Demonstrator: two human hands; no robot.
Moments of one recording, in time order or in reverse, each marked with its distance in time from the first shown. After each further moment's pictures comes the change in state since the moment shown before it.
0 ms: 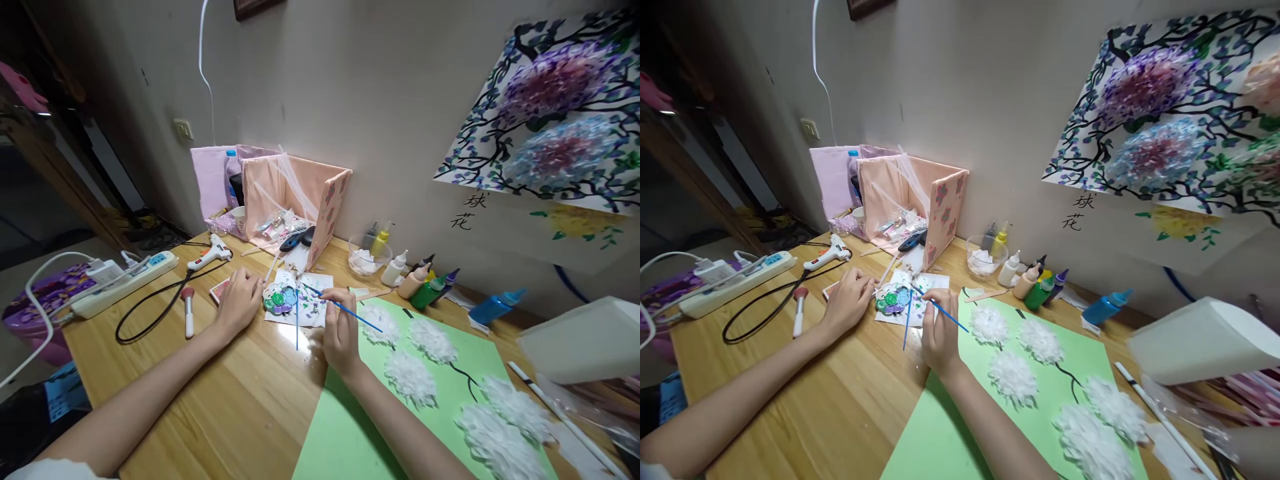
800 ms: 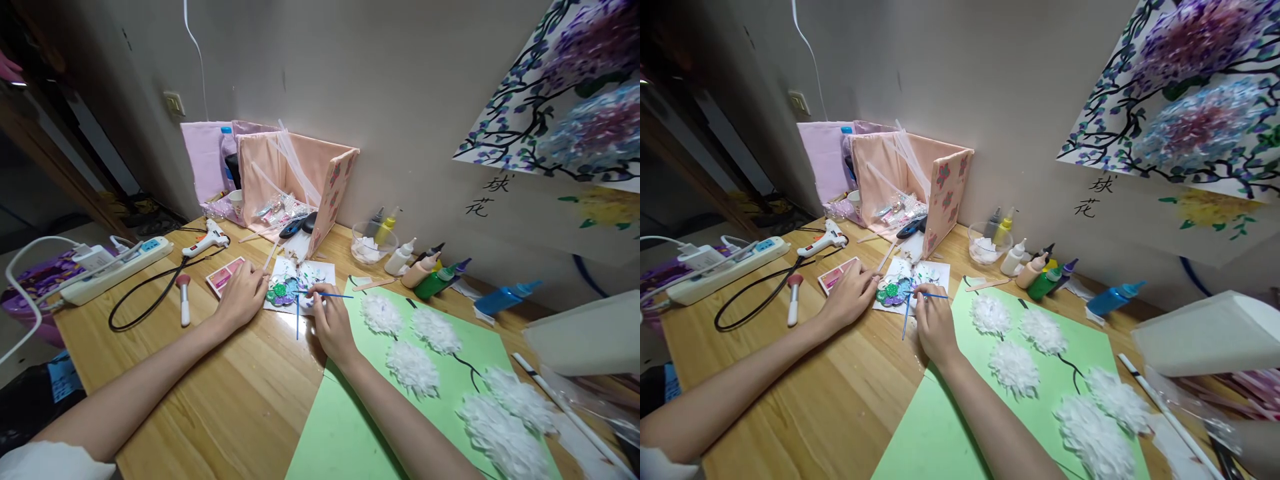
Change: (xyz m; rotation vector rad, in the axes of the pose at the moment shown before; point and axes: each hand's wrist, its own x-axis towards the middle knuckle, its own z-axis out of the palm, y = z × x) left_hand -0.006 0.009 0.005 -0.101 -0.133 0.058; right_hand -0.007 0.018 0.009 0.031 -0.259 0.164
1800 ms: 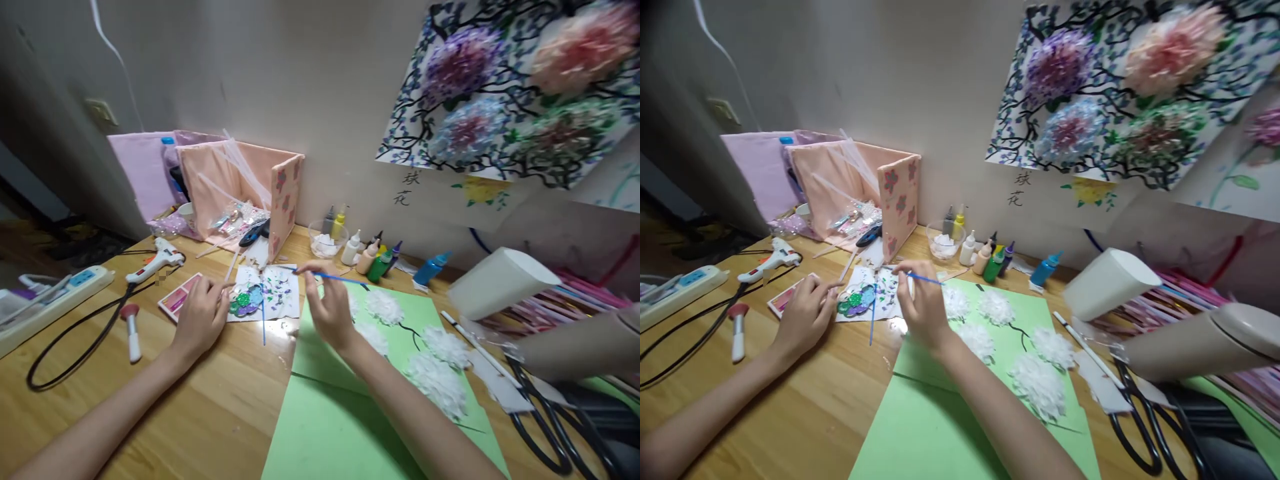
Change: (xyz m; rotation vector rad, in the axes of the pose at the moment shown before) left_hand -0.006 0.007 -0.006 -0.020 0.150 0.140; right_hand 0.022 -0.040 -0.062 -0.031 0.233 -0.178
